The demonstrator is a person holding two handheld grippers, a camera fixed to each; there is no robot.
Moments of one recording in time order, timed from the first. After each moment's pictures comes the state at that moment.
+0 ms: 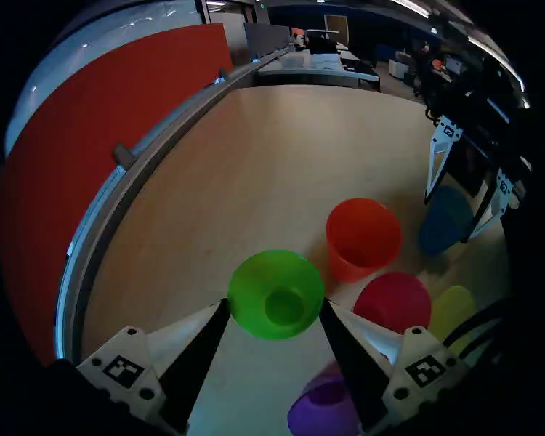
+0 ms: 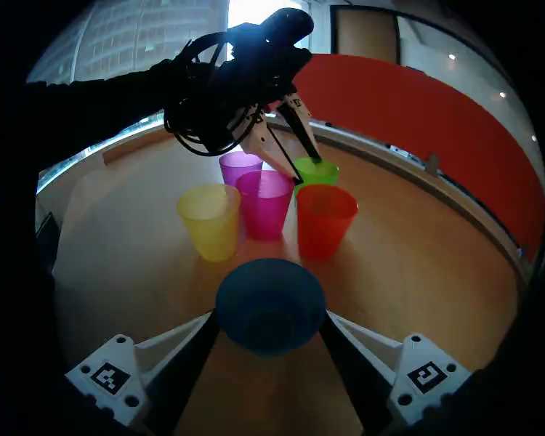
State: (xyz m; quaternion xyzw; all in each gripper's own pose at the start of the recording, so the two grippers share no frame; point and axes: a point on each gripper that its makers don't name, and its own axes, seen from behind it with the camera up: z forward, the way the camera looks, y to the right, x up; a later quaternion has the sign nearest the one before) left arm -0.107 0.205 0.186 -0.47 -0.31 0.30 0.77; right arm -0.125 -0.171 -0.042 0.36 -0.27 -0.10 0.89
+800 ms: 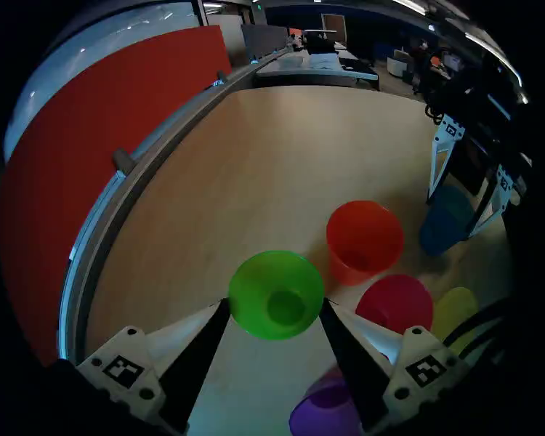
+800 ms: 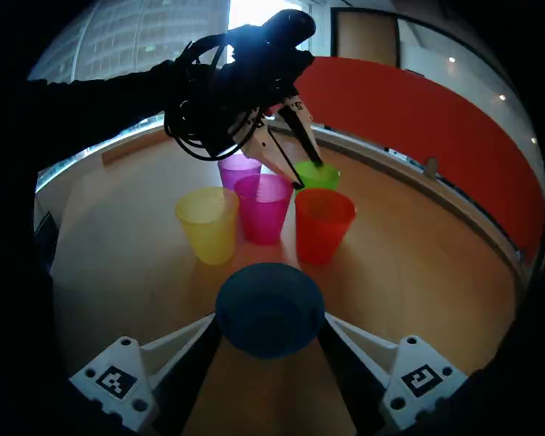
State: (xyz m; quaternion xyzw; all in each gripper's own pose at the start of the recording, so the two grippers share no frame) left arm -0.106 0.209 0.189 -0.47 -0.30 0.31 0.77; right arm -0.122 -0.171 -0.039 0.35 -0.27 -0.10 0.89
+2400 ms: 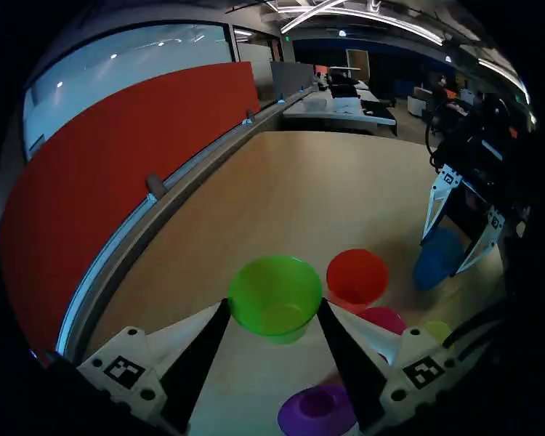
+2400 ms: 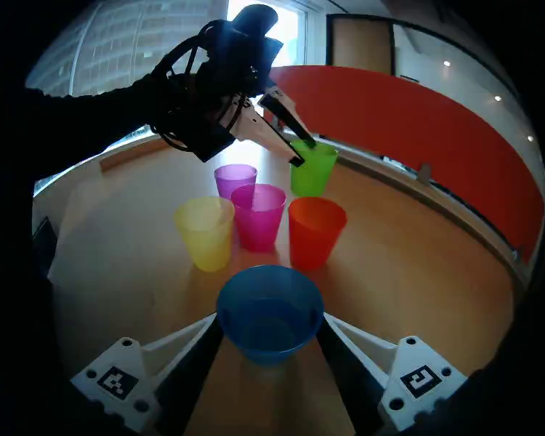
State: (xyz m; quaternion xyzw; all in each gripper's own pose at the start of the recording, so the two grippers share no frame) left arm -0.044 0.205 0.189 -0.44 -0.24 0.24 0.83; right arm -0.111 -0.165 -0.034 0.34 -0.24 -0.09 0.90
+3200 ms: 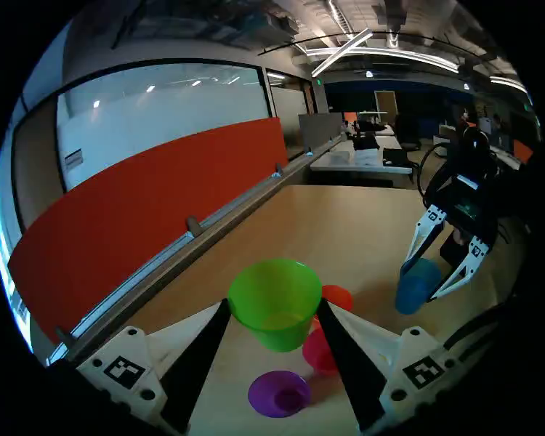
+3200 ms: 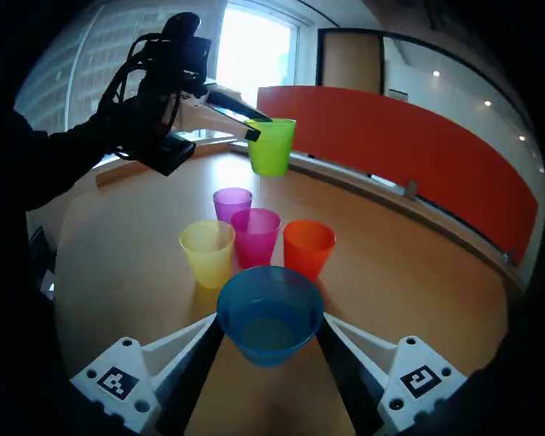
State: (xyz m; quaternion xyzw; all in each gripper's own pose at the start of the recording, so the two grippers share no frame) left arm 0.036 0.178 0.122 -0.39 -0.13 0.18 0.90; right arm -0.084 -0.165 -0.046 0.32 -0.20 -0.08 0.92
